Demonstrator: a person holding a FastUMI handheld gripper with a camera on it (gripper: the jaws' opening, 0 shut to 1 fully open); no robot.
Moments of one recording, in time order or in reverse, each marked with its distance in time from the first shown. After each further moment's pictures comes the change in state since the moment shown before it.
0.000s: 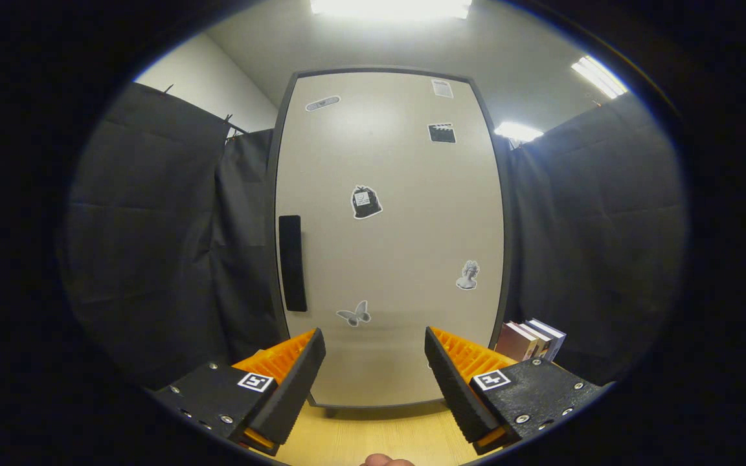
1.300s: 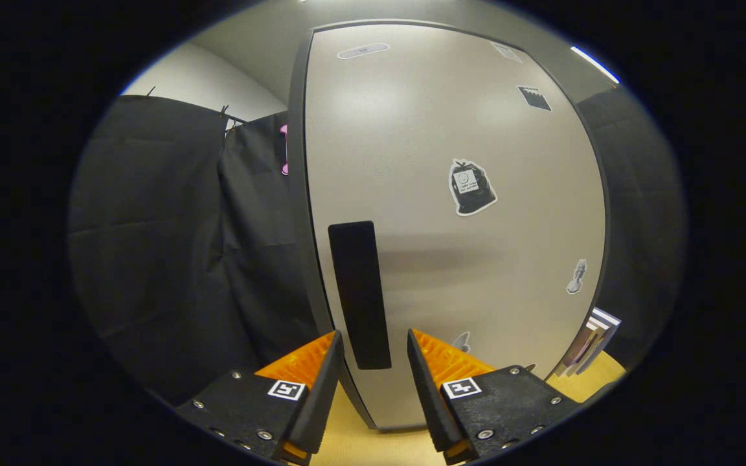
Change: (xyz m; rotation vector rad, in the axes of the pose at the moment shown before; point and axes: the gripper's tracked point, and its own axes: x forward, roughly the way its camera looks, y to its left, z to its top) arm 0.114 0.108 0.019 0.069 0.104 0.073
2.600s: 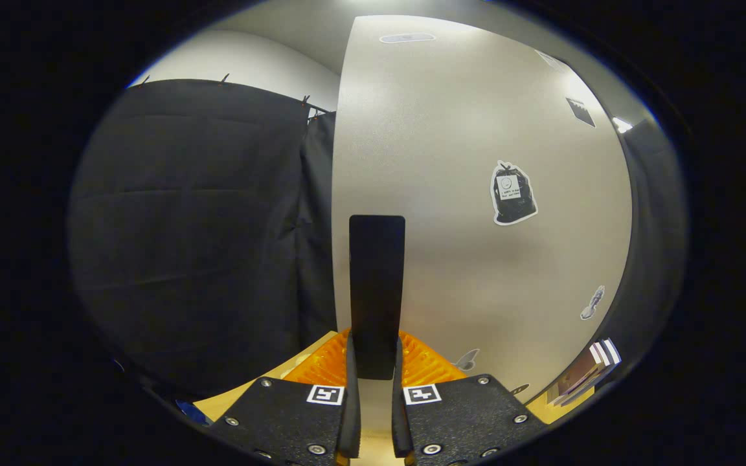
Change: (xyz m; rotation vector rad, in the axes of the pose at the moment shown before) arm -0.048 0.003 0.000 -0.188 0.031 0.387
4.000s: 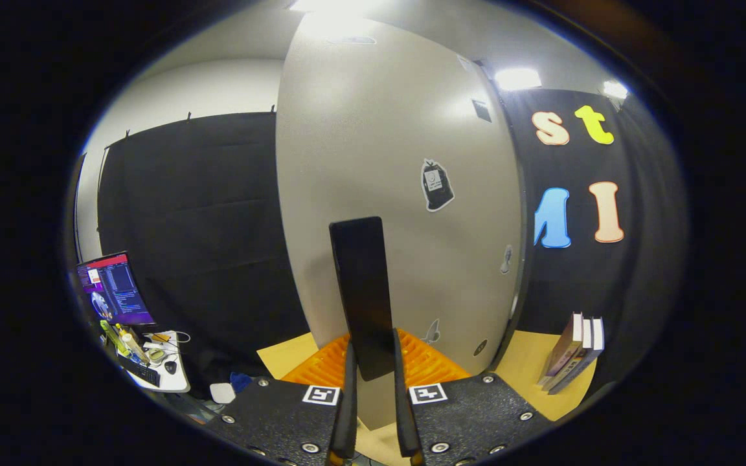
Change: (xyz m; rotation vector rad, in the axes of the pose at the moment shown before) arm -0.023 -0.067 -0.010 0.053 0.031 0.297
